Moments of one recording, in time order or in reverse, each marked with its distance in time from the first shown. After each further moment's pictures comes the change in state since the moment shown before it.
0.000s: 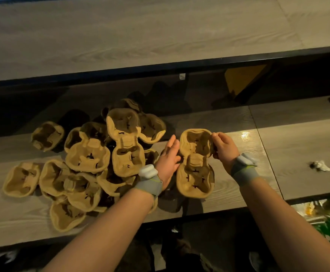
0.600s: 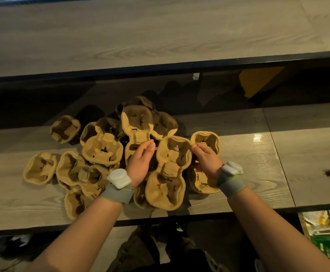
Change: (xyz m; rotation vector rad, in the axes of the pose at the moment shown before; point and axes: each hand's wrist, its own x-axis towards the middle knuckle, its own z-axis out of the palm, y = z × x) left_hand -0.044 0.019 -0.095 0.476 0.250 0.157; right_hand -0.045 -0.013 0.071 0.166 -0.324 0.072
